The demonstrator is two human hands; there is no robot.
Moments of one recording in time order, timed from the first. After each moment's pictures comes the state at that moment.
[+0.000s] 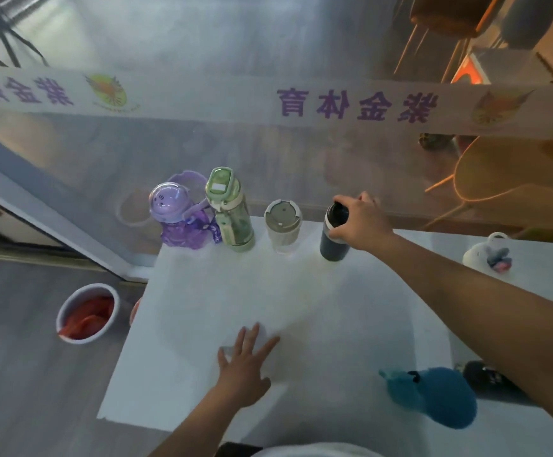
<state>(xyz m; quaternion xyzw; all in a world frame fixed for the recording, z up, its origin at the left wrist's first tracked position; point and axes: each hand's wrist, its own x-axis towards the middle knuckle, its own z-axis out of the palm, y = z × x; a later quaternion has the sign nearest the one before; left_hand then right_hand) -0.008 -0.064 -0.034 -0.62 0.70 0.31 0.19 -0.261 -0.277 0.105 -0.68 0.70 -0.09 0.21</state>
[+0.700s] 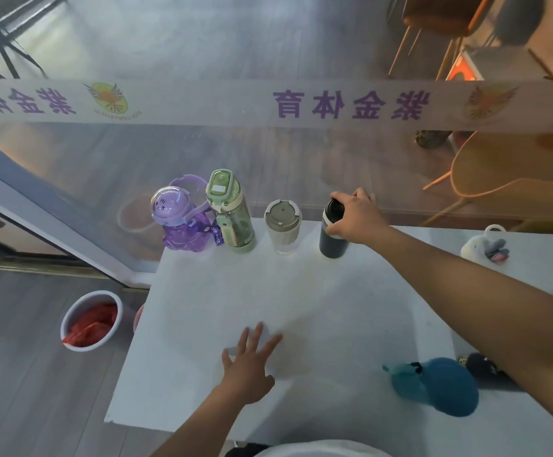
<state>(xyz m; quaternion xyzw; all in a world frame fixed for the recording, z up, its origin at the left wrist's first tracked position) -0.006 -0.063 -0.033 -0.62 0.69 0.32 0.18 -0.256 -0.279 0.107 -0.67 0.71 -0.06 0.21</state>
